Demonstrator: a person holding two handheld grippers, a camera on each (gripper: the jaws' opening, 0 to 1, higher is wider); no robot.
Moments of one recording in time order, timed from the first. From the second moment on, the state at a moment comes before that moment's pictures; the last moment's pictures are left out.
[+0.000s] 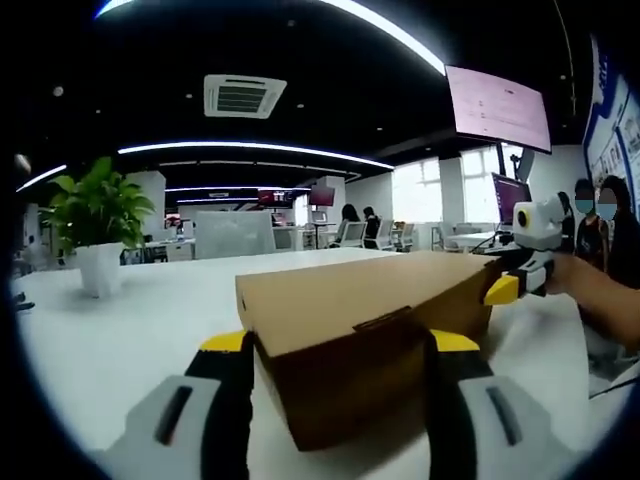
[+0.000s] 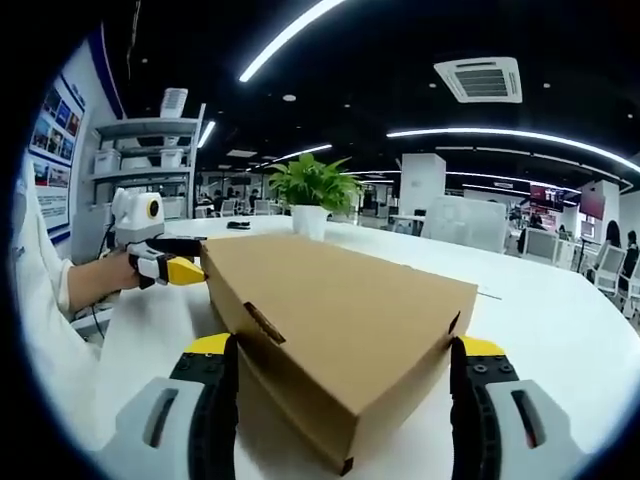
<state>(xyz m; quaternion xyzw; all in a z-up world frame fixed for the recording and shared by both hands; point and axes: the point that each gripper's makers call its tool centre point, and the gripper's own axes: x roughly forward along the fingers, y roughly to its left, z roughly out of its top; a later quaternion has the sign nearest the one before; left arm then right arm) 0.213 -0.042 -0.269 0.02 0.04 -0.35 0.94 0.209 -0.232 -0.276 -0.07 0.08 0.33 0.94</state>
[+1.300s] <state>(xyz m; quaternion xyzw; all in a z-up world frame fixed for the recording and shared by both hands) 0.204 -0.031 -0.257 0.01 0.04 -0.35 0.94 0.193 -0.235 -0.264 -0.08 0.09 0.30 0.95</state>
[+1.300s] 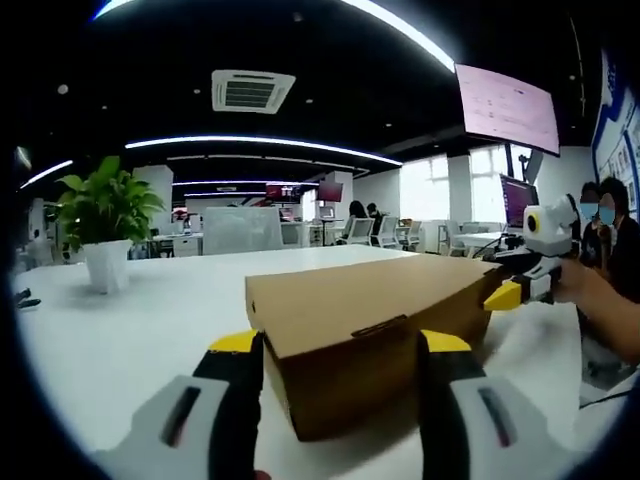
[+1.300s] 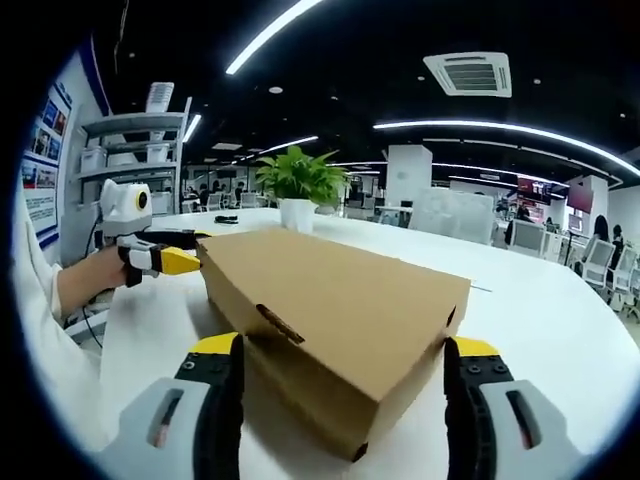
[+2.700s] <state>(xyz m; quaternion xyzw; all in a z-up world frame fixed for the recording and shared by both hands) 0.169 -0.028 -0.208 0.21 -0.08 -0.35 0.91 0.134 -0.227 -0.214 -0.27 -0.07 0.36 0.89</state>
